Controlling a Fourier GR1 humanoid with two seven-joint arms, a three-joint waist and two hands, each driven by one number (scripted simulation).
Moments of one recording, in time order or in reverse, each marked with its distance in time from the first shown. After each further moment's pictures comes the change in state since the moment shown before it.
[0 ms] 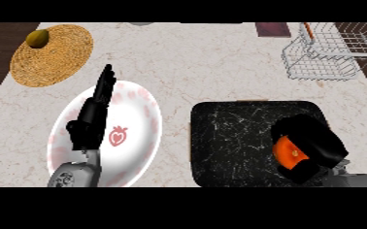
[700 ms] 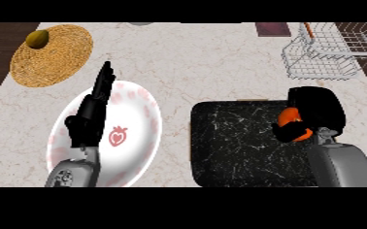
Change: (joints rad) left arm -0.020 0.002 0.007 -0.009 -0.004 0.001 0.033; right arm -0.199 0.140 -0.095 -0.012 0.260 0.178 0.680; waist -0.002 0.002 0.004
